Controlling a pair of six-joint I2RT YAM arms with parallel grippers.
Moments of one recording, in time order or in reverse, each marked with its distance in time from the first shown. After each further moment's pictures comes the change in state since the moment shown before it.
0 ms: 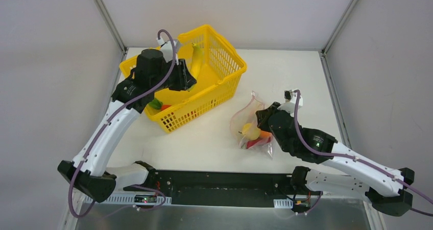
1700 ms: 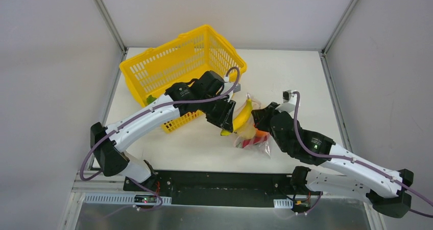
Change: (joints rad) left arm -0.446 0.250 0.048 -0.206 0.277 -0.066; right arm -0.003 -0.022 -0.066 0.149 -0.054 -0.046
